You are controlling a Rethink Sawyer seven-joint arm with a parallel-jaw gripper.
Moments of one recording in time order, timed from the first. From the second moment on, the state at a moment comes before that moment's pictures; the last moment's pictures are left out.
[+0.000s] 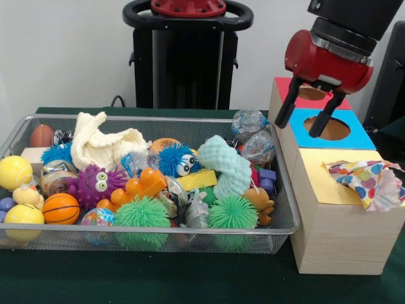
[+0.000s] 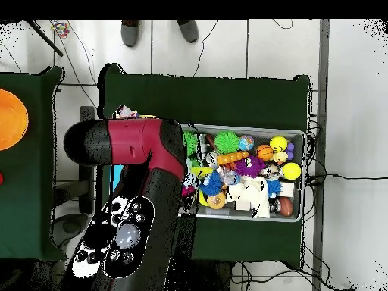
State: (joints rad) arm 0.27 -0.48 -0.45 1.21 0.06 0.75 1.58
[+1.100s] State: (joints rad) arm 0.13 -0.55 -0.30 1.25 0.09 0.75 1.58
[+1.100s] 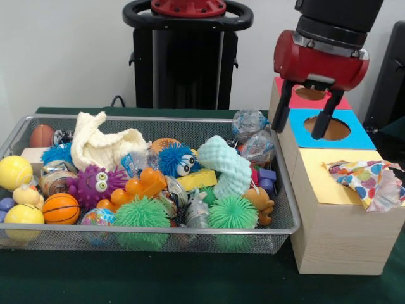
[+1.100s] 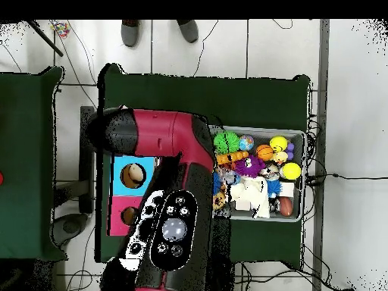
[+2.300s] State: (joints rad) arm 0.09 -0.58 -0.11 1.29 0.08 0.69 1.58
